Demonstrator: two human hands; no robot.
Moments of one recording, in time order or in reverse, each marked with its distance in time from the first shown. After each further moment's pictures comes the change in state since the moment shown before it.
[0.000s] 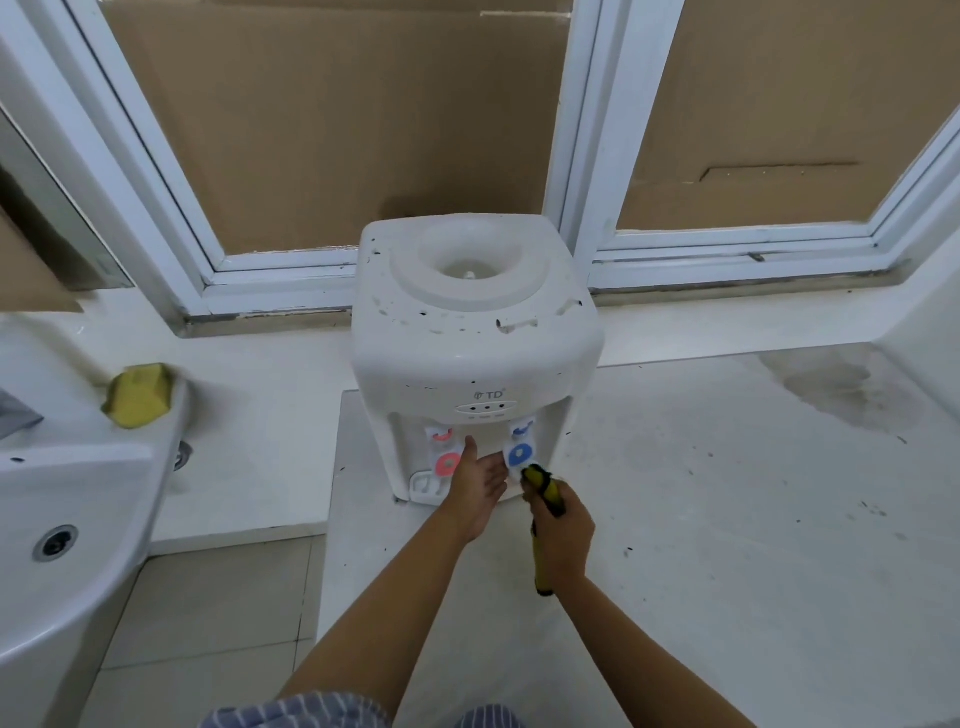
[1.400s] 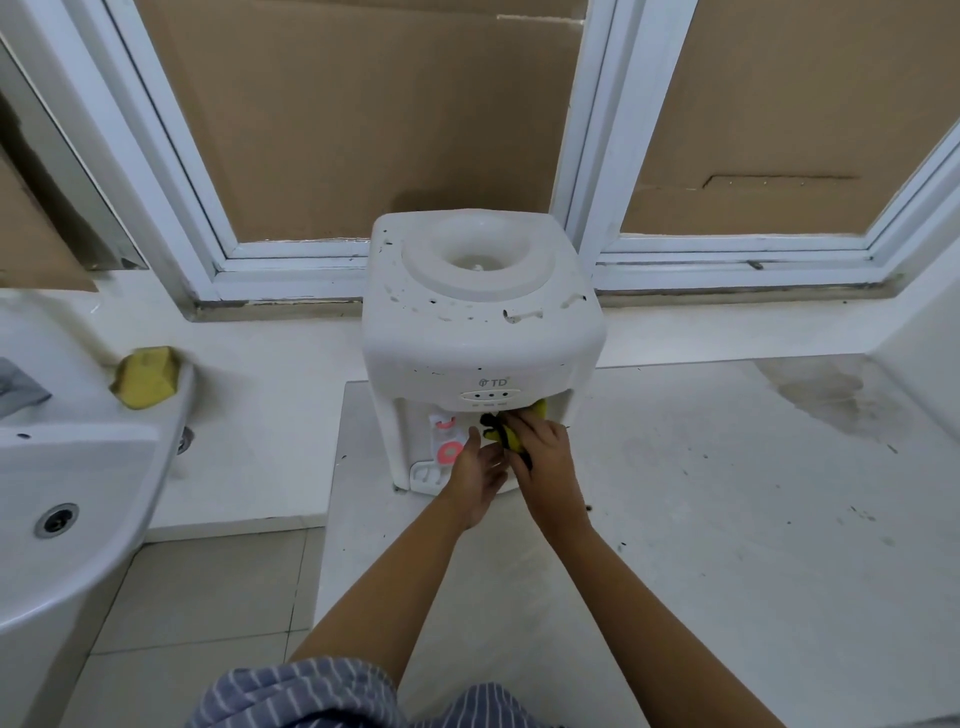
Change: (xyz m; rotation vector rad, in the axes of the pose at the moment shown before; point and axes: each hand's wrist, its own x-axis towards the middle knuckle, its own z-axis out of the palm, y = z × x) left_hand 0.004 -0.006 -0.008 -0.048 -0.095 0.034; right_hand 0.022 -0.065 0.003 -0.564 -0.296 -0.747
